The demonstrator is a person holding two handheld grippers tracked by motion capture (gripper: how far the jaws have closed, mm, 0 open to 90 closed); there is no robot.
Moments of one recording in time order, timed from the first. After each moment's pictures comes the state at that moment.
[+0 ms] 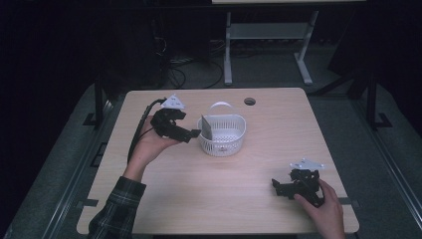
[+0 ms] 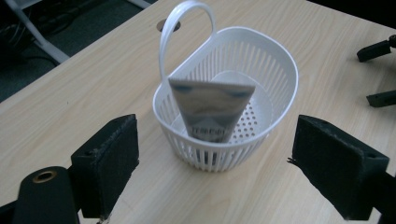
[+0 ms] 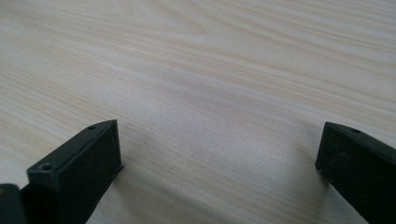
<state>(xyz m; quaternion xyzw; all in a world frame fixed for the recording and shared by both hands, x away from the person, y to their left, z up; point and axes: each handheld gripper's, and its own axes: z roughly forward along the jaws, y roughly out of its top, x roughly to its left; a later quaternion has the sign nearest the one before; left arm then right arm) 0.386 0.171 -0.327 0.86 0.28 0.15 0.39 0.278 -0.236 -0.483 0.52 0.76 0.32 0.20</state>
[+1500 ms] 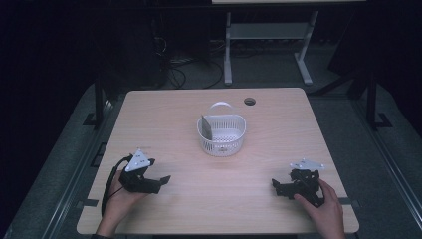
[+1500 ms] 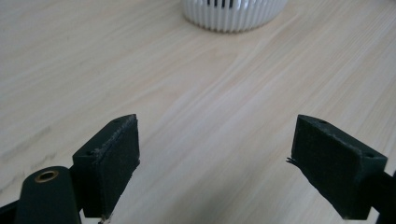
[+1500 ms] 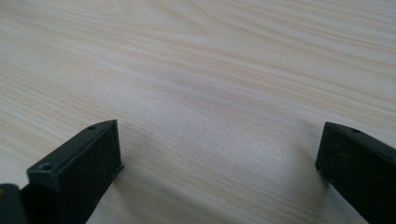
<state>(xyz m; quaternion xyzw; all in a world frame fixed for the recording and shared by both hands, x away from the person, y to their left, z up) 0.285 0.261 -0.437 0.84 0.34 0.18 0.39 0.278 -0.235 -0.483 0.52 0.76 0.32 0.20</state>
